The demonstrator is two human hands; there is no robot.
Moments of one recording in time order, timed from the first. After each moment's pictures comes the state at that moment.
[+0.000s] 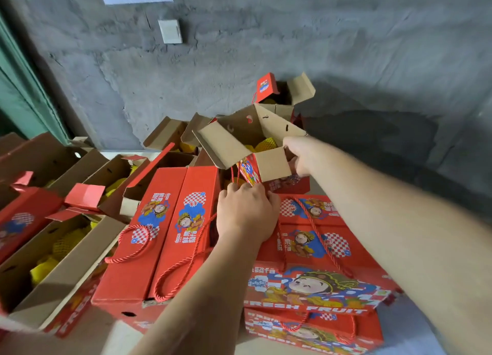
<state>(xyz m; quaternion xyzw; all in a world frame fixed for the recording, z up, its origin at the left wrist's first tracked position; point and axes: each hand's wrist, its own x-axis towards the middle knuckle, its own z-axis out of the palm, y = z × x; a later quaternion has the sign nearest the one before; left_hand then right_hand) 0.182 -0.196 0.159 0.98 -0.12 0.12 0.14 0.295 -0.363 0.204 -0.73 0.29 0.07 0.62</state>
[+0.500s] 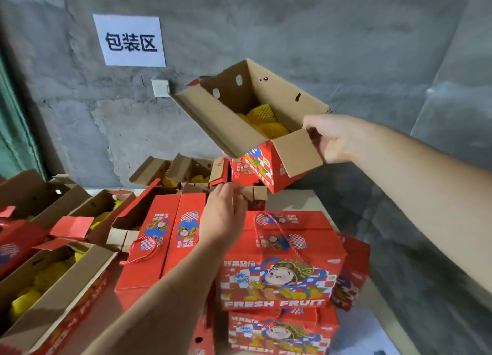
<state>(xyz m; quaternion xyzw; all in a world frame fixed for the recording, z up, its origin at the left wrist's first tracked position) 0.141 -0.160 0.201 0.84 -0.22 0.24 0.43 0.094 -0.363 0.400 -0.71 0.20 -0.05 0.67</state>
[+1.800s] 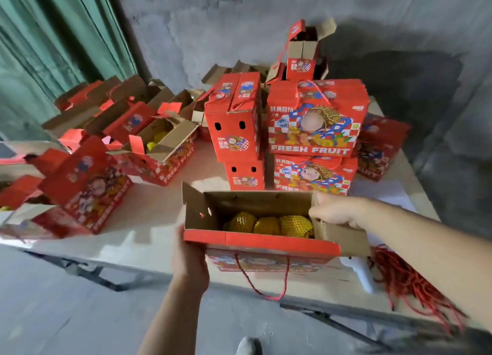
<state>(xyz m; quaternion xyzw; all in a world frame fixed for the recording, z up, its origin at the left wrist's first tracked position) -0.277 0.020 0.058 0.52 0.14 0.06 0.84 -0.205 -0.286 0.090 -0.92 0.06 0.26 0.30</state>
